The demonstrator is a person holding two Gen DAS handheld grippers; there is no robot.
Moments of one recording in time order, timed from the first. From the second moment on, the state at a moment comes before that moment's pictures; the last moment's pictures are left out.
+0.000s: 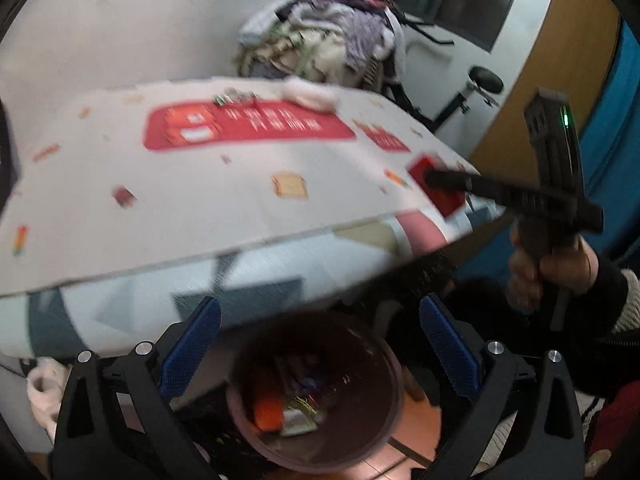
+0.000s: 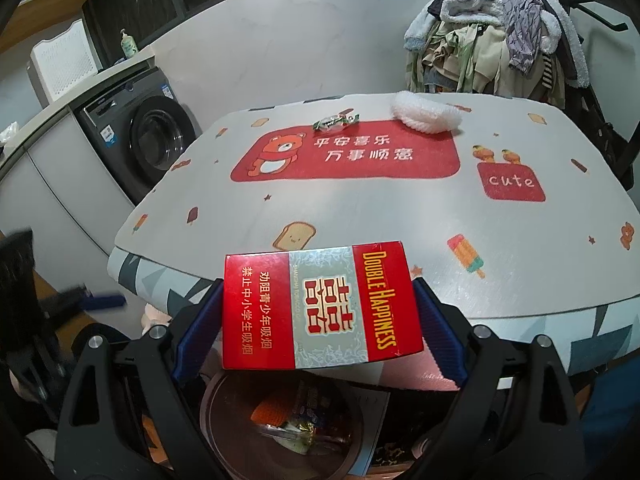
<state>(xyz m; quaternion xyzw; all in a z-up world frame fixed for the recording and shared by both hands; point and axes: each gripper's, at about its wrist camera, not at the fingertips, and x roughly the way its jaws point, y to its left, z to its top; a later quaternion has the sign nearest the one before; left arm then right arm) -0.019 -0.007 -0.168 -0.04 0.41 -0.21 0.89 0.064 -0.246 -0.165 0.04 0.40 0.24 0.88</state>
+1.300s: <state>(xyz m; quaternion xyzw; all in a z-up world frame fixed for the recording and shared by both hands) -0.013 0.037 -0.144 -0.03 0.37 -0.12 0.92 0.024 -0.161 -0.237 -0.07 0.50 0.30 0.81</state>
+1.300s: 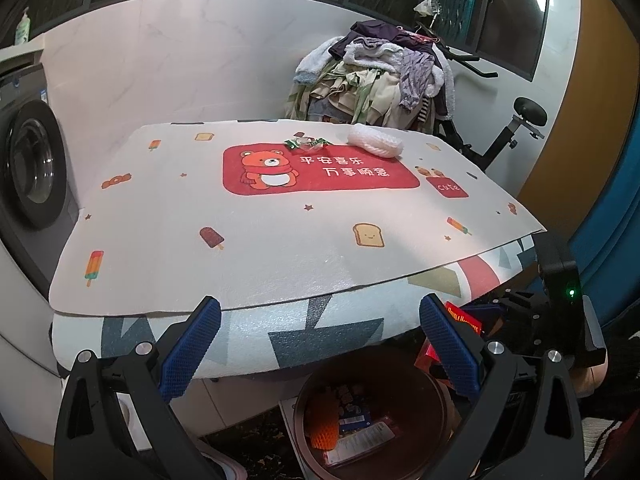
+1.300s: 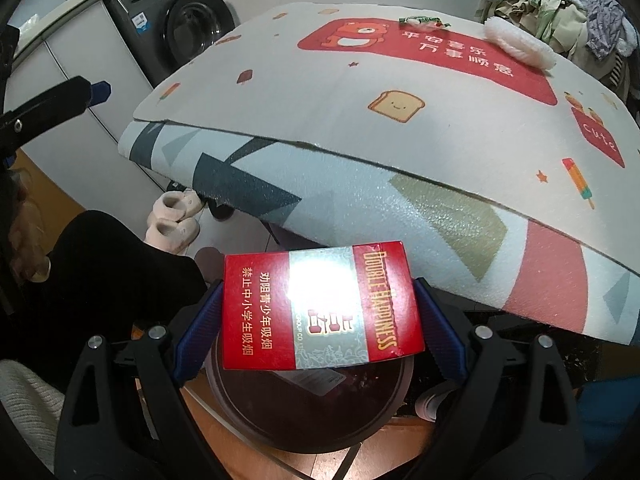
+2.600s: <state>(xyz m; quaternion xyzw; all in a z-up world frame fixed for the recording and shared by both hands) -0.003 0.042 -0.155 -0.03 0.38 -0.10 0.92 0.060 -0.204 -0.231 -0.04 0.48 0.21 0.85</state>
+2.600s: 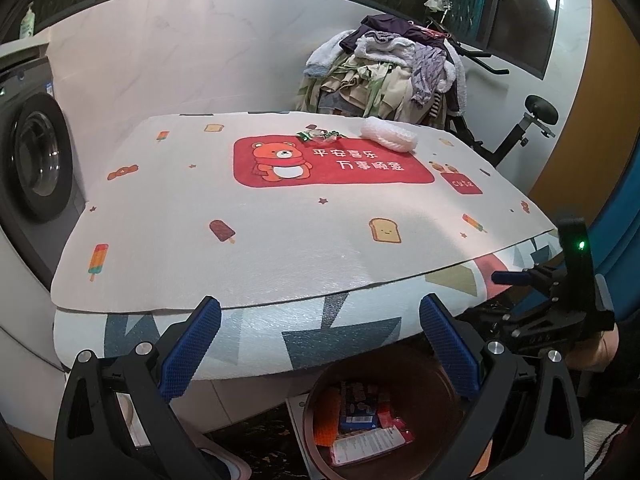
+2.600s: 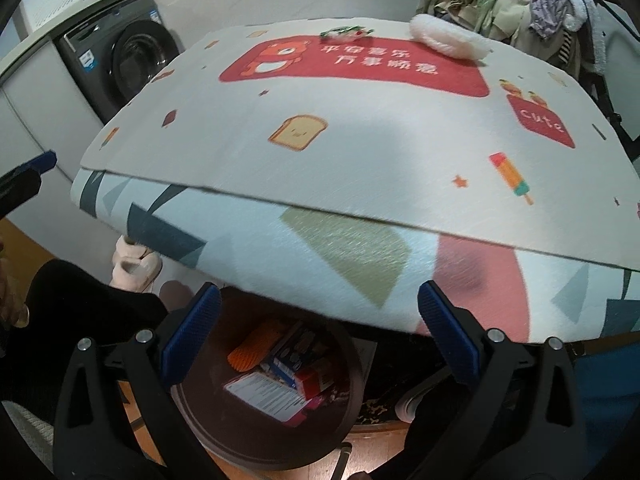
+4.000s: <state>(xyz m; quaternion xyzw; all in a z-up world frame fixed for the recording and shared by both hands) 0.339 0.074 -0.192 -0.23 0.45 -0.12 0.85 0.438 -0.235 -0.228 -0.08 0.38 0.12 0.91</state>
